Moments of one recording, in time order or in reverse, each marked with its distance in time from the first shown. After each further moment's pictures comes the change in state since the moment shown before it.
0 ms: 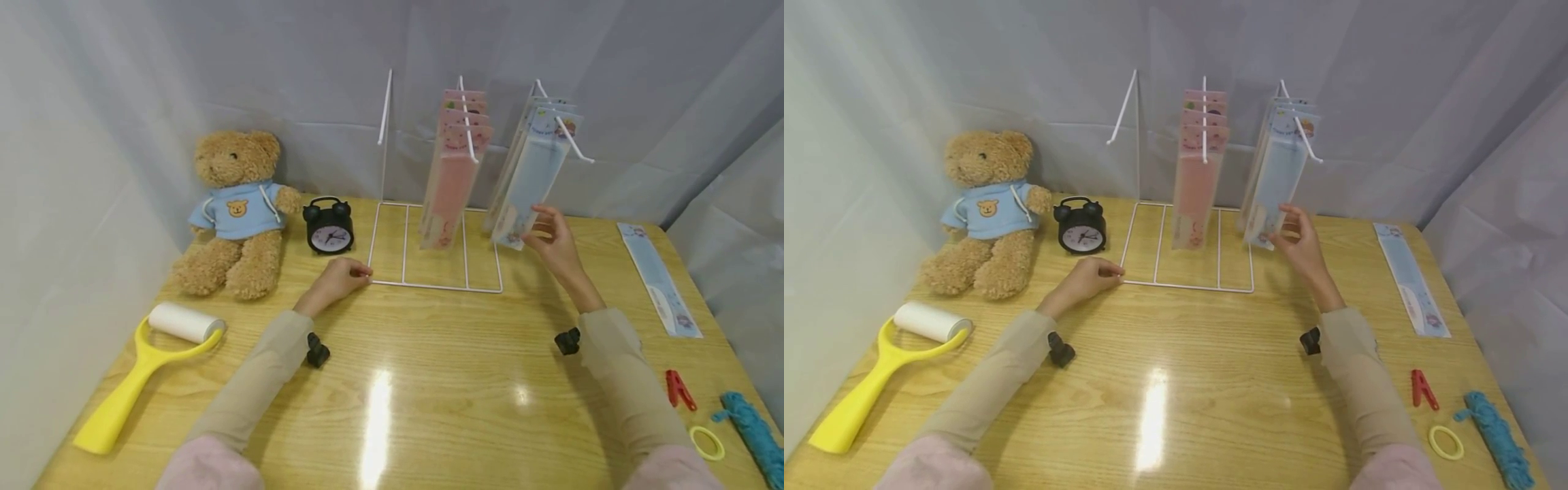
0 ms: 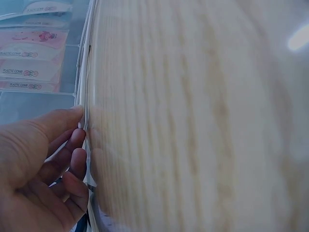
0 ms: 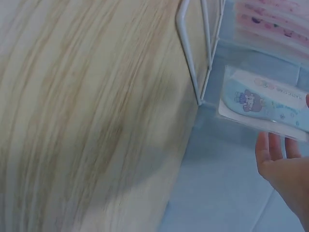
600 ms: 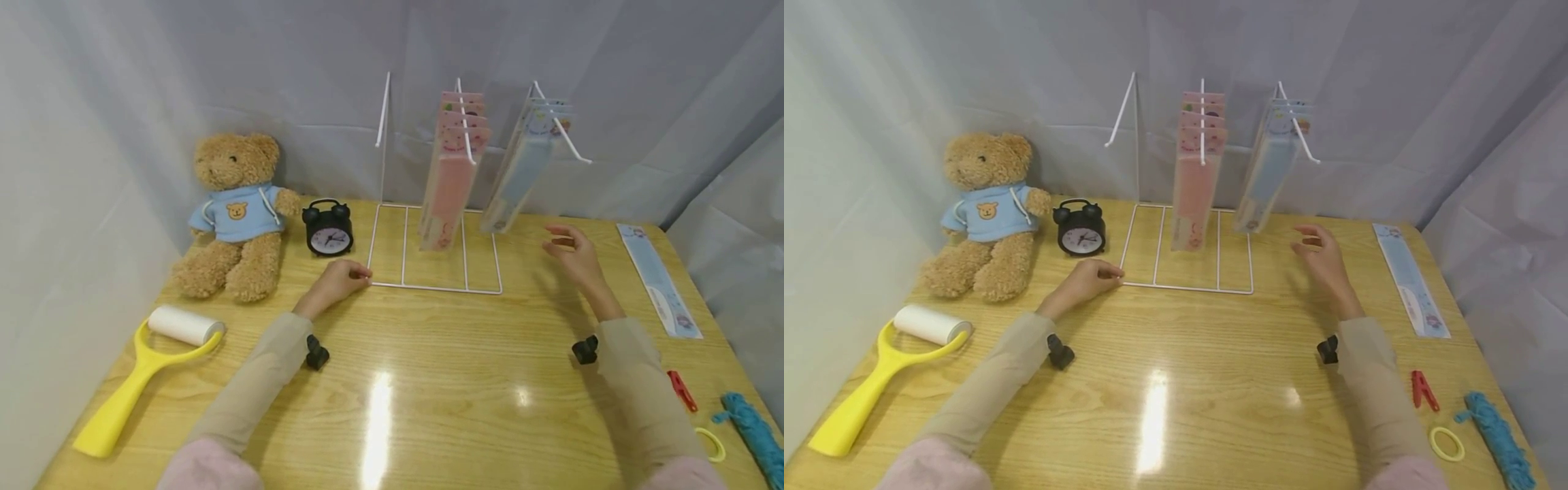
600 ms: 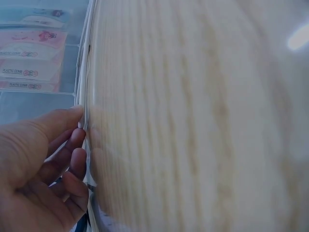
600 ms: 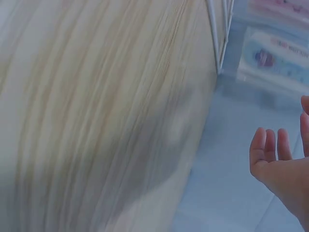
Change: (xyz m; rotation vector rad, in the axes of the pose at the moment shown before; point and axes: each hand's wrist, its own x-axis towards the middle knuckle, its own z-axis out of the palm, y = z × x) left_hand 0.001 -0.003 0.001 0.017 -0.009 0.000; right_hand -0.015 0.016 -0.037 -0.208 -0.019 0.167
